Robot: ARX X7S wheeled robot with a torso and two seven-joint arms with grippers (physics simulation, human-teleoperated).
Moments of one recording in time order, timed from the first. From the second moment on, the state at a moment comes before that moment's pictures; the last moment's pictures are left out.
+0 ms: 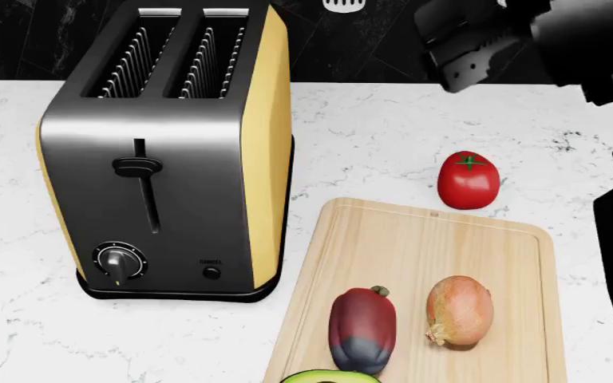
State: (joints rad) left arm -1.71 -1.34 1.01 0.86 -2.16 -0.36 -0.92; right arm 1.76 0.34 -0.76 0.64 0.17 1.25 -0.59
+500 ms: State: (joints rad) left arm -1.68 -1.35 1.01 0.87 -2.15 -0.36 -0.92; right arm 1.77 0.21 -0.80 1.08 0.16 0.96 -0.59
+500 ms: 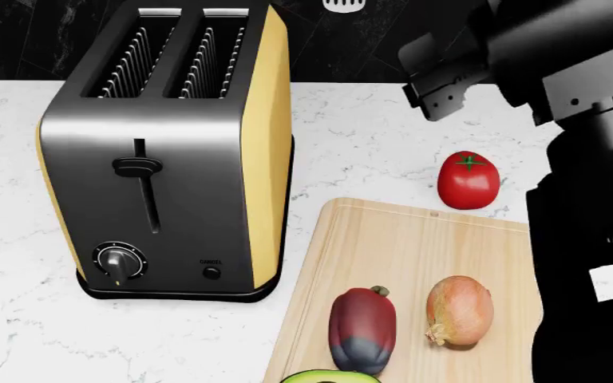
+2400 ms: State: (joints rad) left arm -1.59 -1.36 1.00 0.88 -2.10 -0.33 -0.92; right arm 1.53 0.16 -0.51 1.31 0.07 0.75 -0.43
